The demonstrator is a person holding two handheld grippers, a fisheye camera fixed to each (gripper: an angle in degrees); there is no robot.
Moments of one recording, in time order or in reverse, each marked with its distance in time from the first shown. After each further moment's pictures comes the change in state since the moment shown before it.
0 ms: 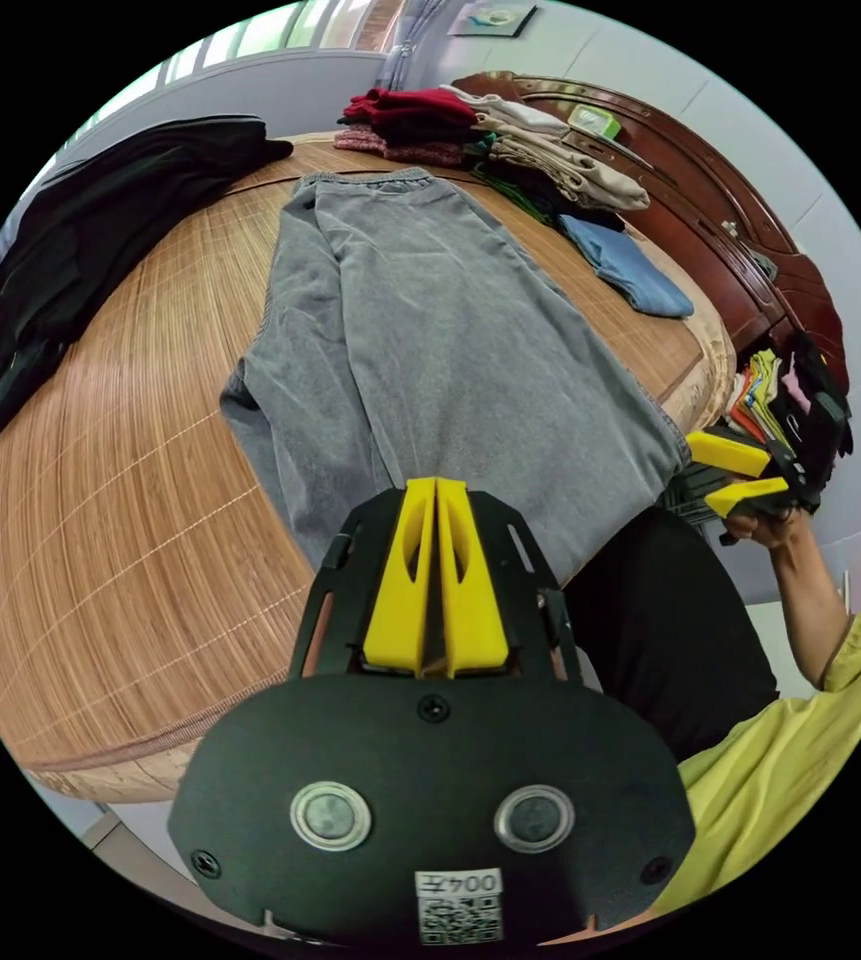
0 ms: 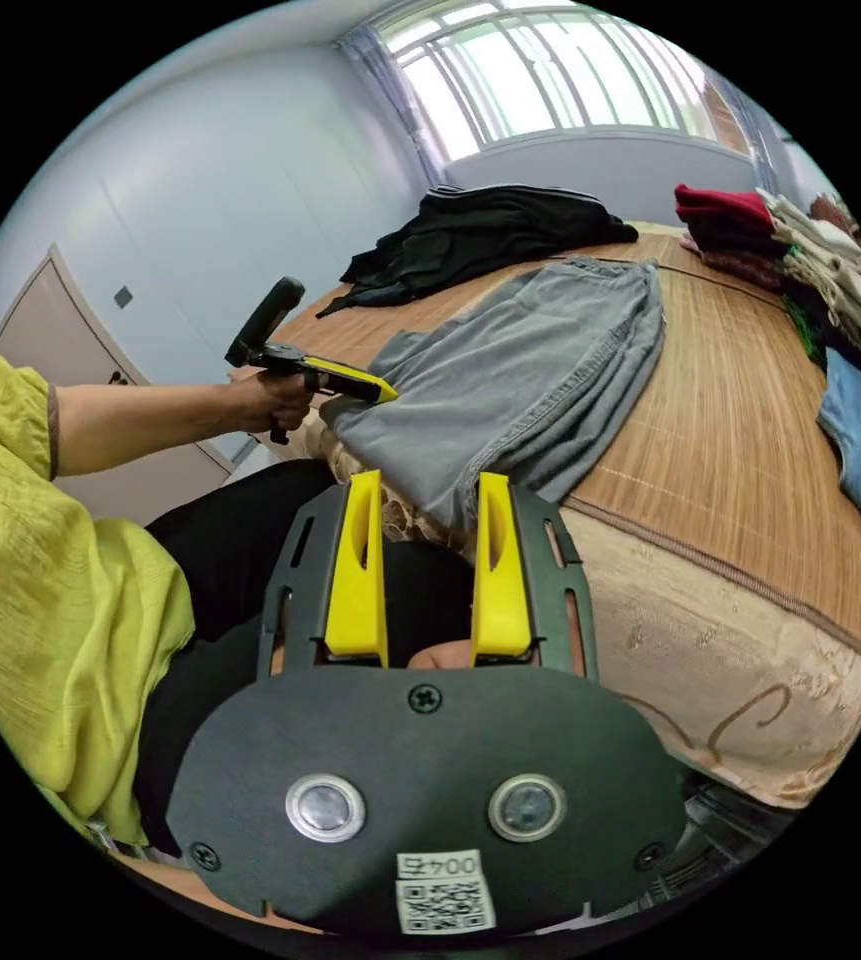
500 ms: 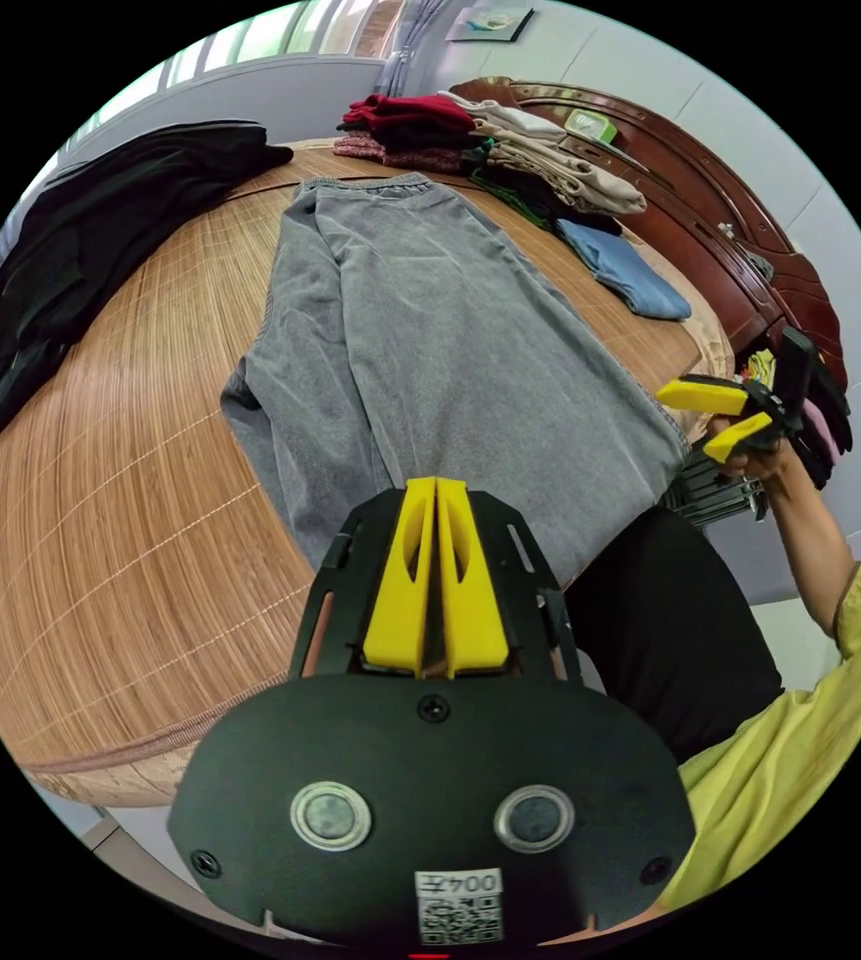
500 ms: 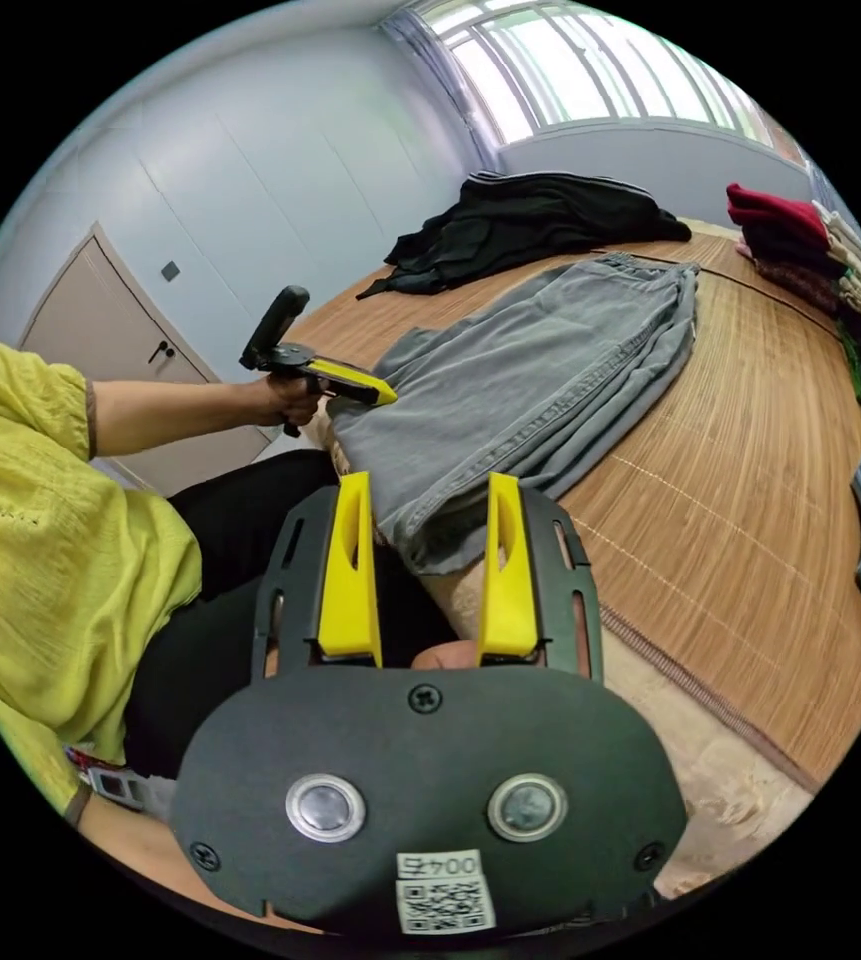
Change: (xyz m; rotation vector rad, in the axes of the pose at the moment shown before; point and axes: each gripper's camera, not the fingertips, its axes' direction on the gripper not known) left arm 0.013 0.001 0.007 0.019 0.006 0.005; right arm 0.073 -0.018 -0.040 -0.074 -0.164 -0.089
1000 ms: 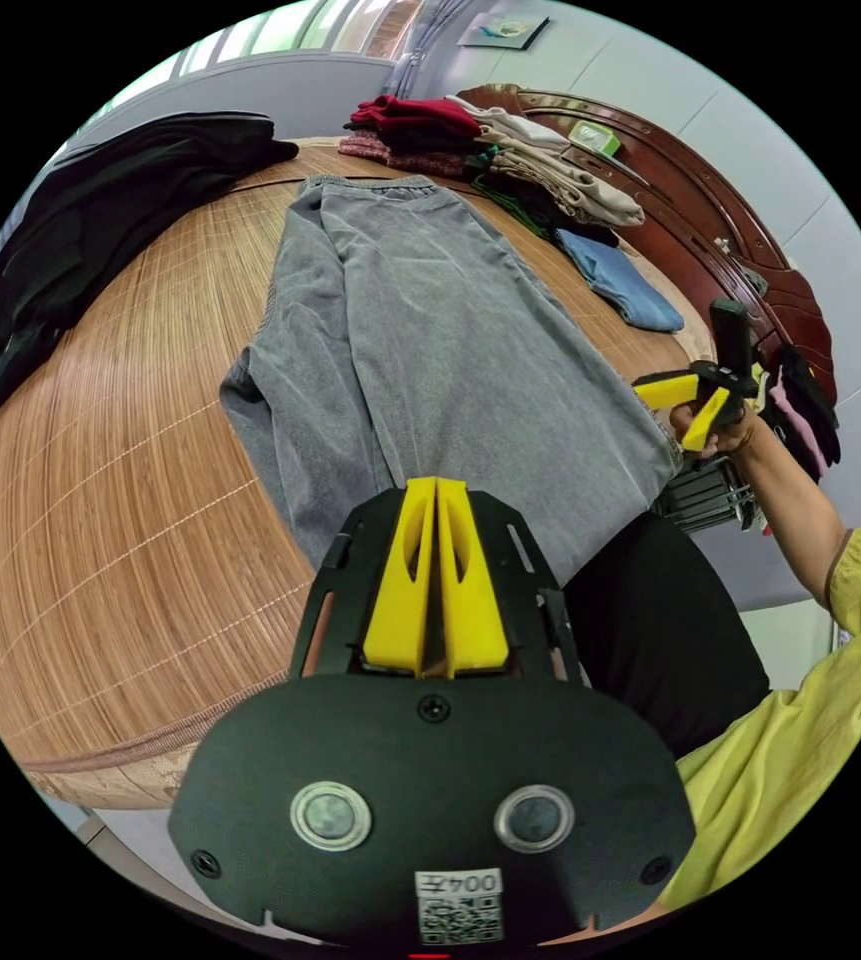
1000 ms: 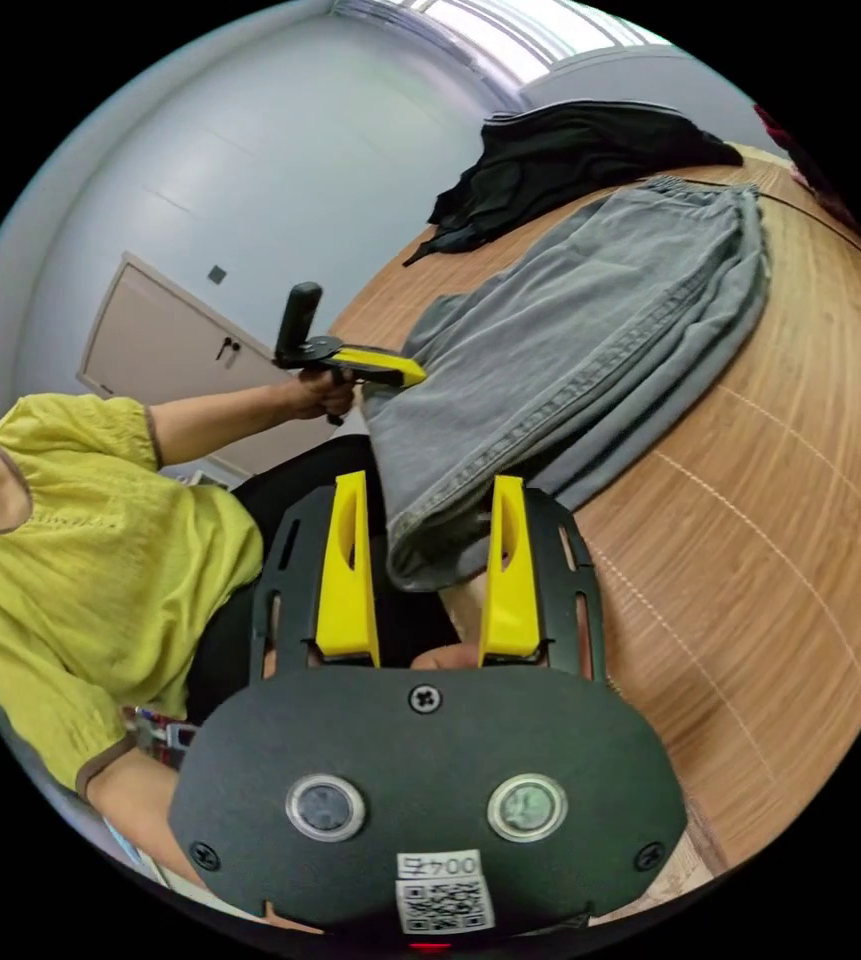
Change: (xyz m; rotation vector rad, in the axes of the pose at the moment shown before) left arm 0.002 -0.006 0.004 0.013 0.044 -0.026; right arm 0.049 -0.024 0.004 -0.150 -0.302 0.021
